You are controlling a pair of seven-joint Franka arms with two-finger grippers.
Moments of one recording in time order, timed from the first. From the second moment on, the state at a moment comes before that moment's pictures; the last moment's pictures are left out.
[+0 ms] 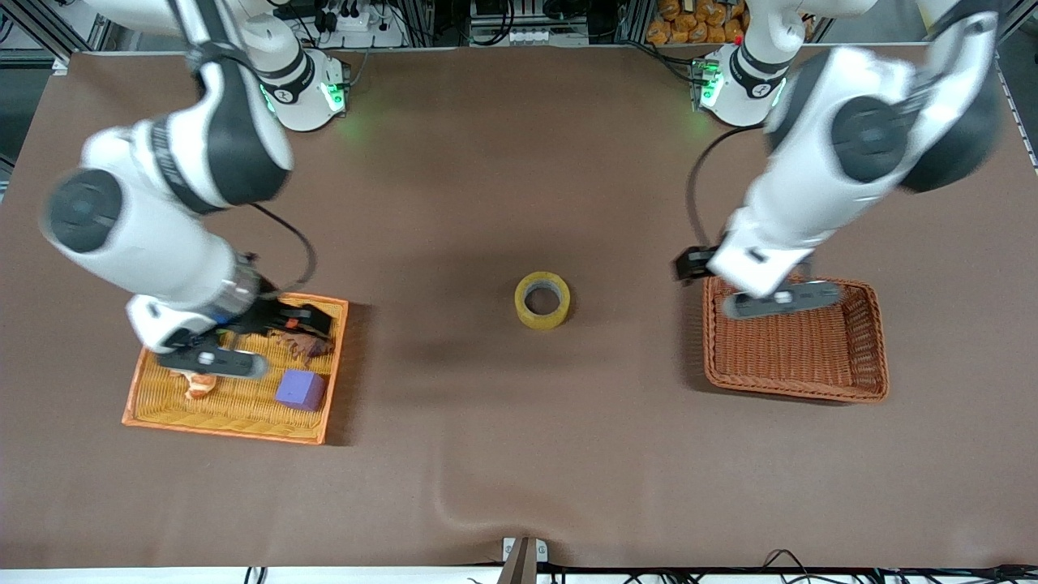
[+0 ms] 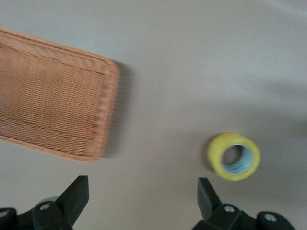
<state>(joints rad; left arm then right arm) -0.37 0.32 -0.10 -1.49 -0.01 1.78 -0.64 0.41 0.34 -0.23 -1.43 0.14 1.81 0.25</state>
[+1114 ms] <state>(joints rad) -0.60 0.63 -0.12 -1.66 -0.01 2.26 -0.88 0.13 0.07 -0.23 -1.66 0.05 1.71 -0.12</state>
